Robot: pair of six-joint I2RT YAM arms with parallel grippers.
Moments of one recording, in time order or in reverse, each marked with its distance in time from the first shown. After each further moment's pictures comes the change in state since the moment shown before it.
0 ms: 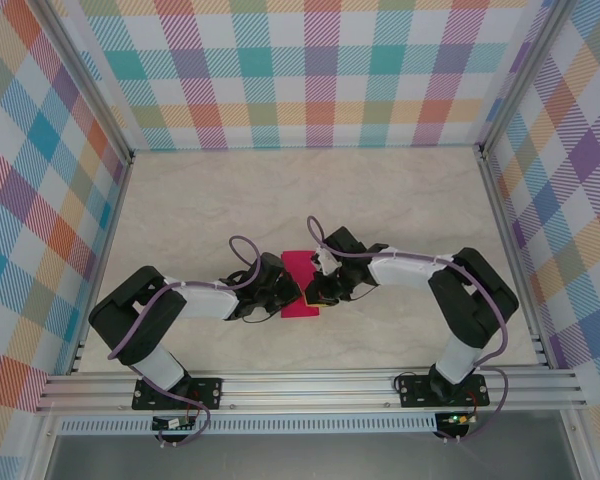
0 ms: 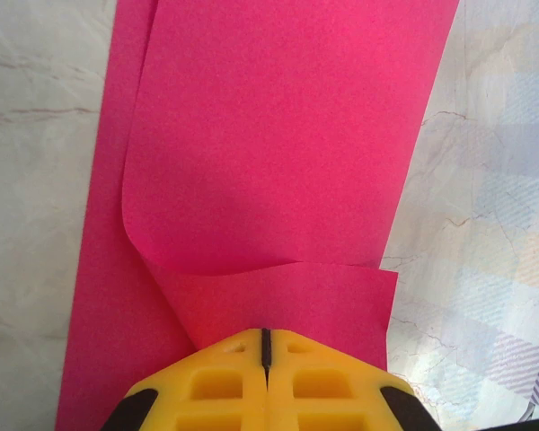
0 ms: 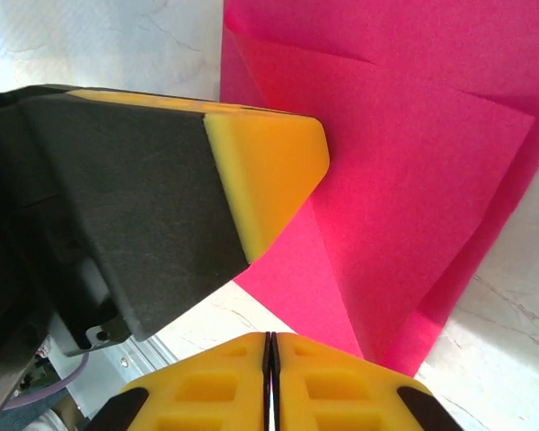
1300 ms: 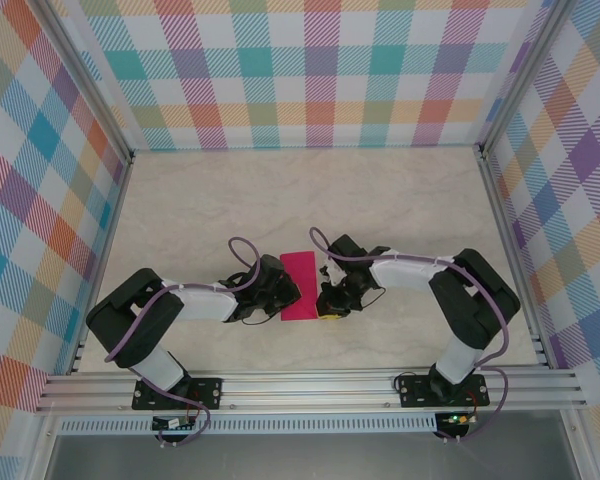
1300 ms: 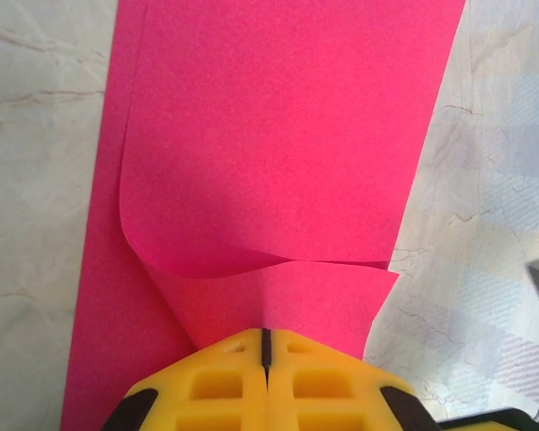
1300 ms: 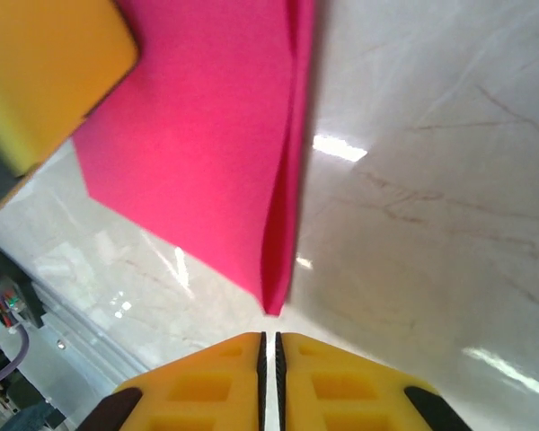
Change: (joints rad) left arm -0.013 -0.021 -0.014 -0.013 -0.027 0.000; right arm 0.000 -0.031 -0.035 -0.157 0.067 -0.031
